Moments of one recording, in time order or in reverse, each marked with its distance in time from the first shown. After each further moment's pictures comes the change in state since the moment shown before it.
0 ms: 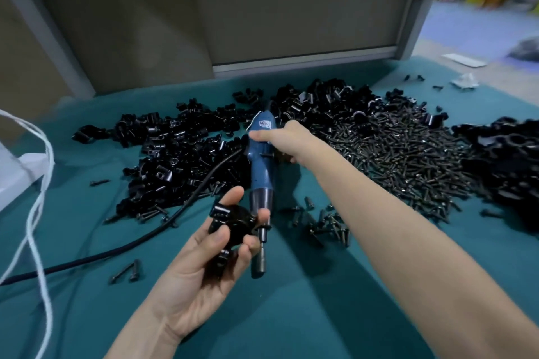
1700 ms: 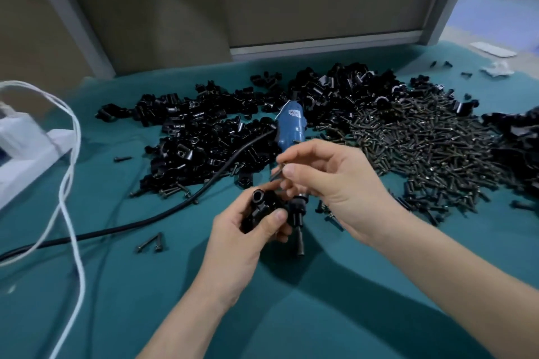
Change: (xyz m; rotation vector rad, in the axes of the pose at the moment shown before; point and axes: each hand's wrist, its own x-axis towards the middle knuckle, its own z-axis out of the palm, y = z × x) left_hand 0.010 -0.027 0.008 1.011 0.466 0.428; right_hand -0.144 0.028 0.001 0.673 -0.227 -0.420
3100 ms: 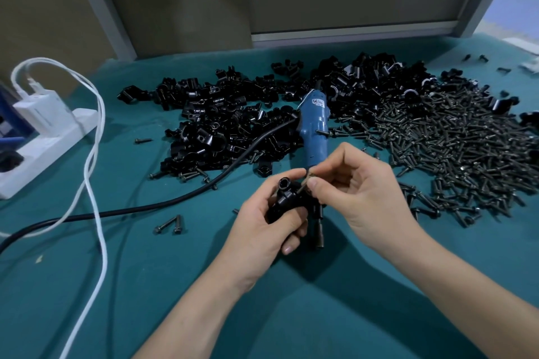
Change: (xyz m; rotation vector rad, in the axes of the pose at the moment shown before) left_hand 0.003 -0.004 -0.003 -0.071 -0.111 -0.070; right_hand -0.012 0.027 -0.002 -0.287 0.009 -0.178
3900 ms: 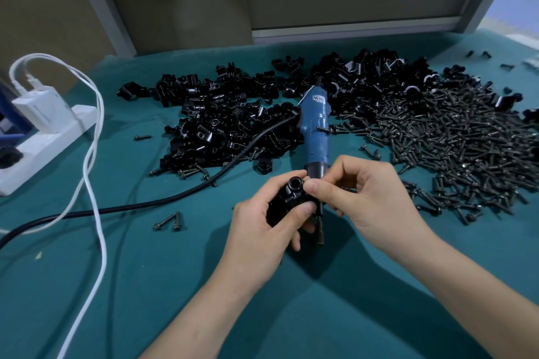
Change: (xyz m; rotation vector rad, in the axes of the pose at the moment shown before) left_hand -0.005 -0.005 0.000 0.319 0.111 0.130; right_hand -0.002 0.000 -0.005 -0.140 0.032 0.132
